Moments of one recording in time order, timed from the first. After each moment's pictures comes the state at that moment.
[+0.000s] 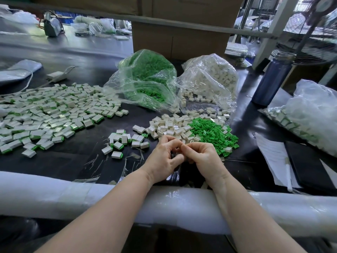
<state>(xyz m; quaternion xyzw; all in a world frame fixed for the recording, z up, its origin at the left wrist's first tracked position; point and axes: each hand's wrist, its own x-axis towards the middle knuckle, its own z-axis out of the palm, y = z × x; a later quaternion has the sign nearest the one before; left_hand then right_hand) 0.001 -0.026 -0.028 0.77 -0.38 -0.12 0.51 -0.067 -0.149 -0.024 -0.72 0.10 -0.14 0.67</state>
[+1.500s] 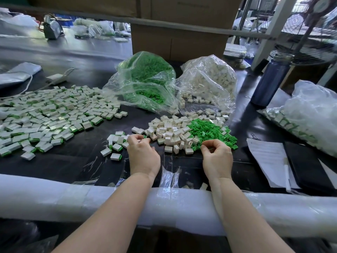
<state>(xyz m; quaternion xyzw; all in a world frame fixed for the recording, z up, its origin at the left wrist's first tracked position) 0.010 -0.022 -0.033 0.90 -0.10 0.08 0.41 -0.067 -0.164 -0.030 -0.80 0.34 -0.31 0.40</state>
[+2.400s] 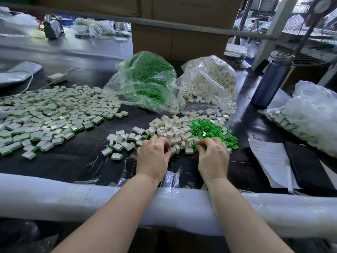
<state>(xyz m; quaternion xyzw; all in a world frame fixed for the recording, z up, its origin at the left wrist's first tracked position) 0.004 -0.027 -0.038 0.91 -0.25 0.07 0.32 -0.063 -0.157 -0.032 -0.88 0.30 -0.27 0.24</state>
